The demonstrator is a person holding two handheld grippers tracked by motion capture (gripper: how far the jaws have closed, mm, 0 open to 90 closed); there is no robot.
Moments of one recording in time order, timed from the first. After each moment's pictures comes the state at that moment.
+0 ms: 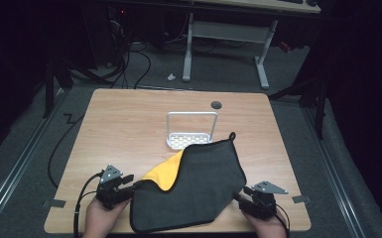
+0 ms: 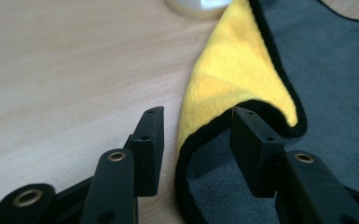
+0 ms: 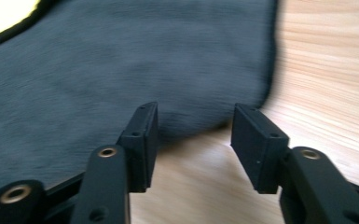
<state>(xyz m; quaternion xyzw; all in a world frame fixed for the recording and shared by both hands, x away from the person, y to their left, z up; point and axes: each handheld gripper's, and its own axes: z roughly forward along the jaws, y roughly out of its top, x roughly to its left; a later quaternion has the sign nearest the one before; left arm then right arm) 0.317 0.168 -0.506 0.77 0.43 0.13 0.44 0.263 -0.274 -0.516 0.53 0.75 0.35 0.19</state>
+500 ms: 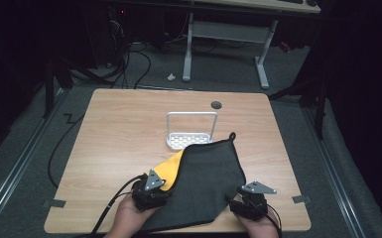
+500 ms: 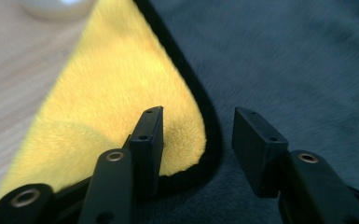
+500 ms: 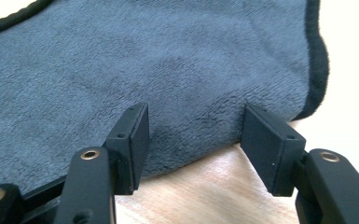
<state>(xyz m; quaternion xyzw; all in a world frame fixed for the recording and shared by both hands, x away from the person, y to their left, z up) 0.322 0.071 -0.527 0.86 0.32 0.13 0.38 0.266 -0.257 -0.521 0.53 0.76 0.34 0.18</state>
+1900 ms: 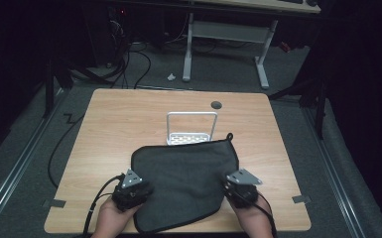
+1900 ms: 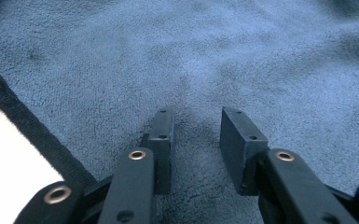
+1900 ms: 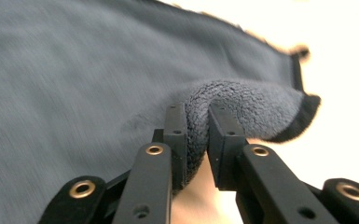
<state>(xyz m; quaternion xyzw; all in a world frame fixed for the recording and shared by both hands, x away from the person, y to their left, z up) 0.321 0.130 -0.530 0.83 0.37 0.11 0.40 0.295 -0.202 -0.465 0.44 0.79 0.32 0.27</state>
